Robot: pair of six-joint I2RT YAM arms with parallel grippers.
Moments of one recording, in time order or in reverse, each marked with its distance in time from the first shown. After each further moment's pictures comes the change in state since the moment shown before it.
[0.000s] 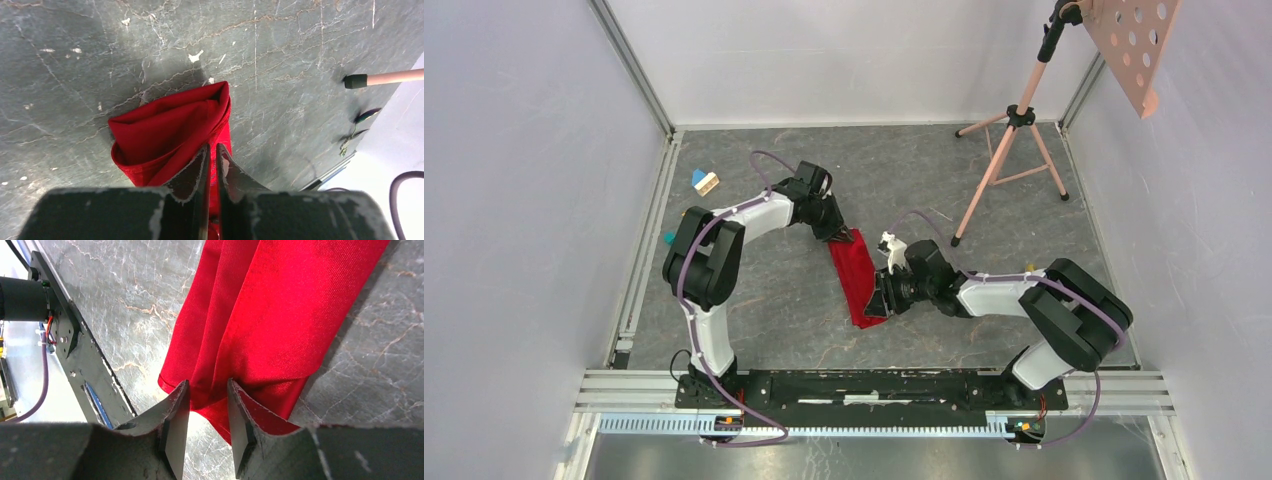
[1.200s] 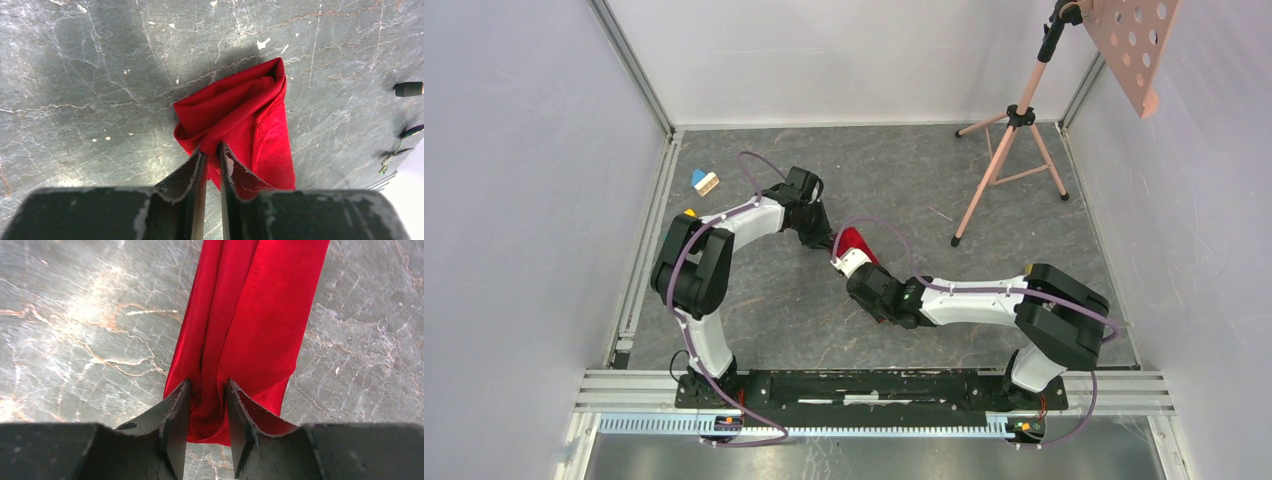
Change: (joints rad) left arm 0.023 -0.087 -0.076 -0.068 -0.134 0.081; right arm 0.361 0.062 0.325 -0.518 0.834 -0.293
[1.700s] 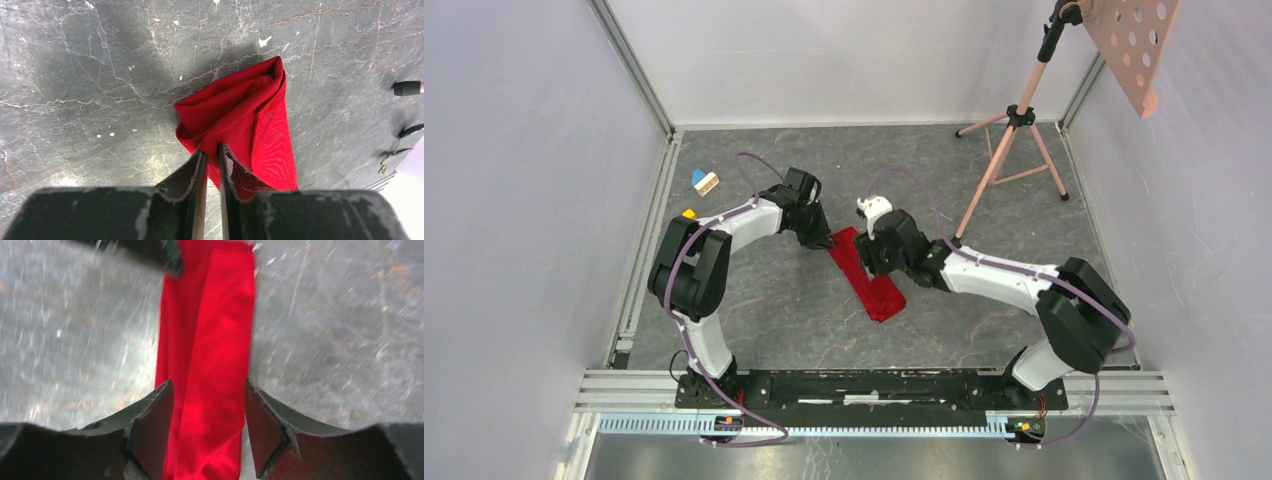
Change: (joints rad) left arm 0.007 -0.011 -0.016 0.007 -0.006 0.000; right arm -0.227 -0.099 0.037 0.093 -0.222 0.027
